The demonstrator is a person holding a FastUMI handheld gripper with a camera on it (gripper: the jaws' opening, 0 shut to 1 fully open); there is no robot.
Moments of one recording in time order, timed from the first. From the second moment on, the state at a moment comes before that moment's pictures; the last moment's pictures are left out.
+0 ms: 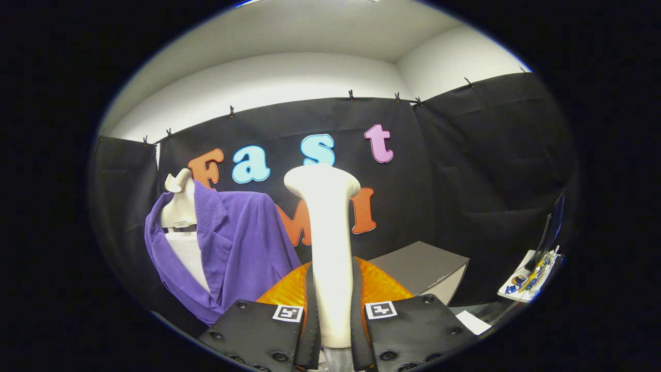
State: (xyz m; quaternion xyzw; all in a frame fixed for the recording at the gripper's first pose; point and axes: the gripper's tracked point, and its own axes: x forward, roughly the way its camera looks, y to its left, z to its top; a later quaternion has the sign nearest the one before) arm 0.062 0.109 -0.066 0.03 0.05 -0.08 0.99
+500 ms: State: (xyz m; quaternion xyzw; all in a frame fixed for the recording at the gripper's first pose) arm 0.021 0.211 -0.091 0.02 0.04 -0.06 1.00
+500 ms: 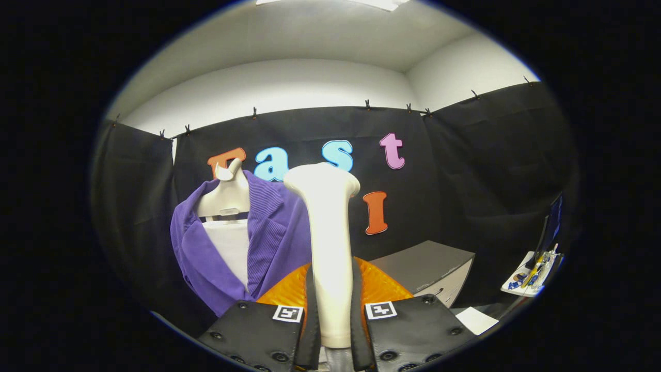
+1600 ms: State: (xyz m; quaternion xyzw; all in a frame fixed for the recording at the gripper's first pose) arm 0.051 0.259 -0.184 -0.03 0.10 -0.07 0.99
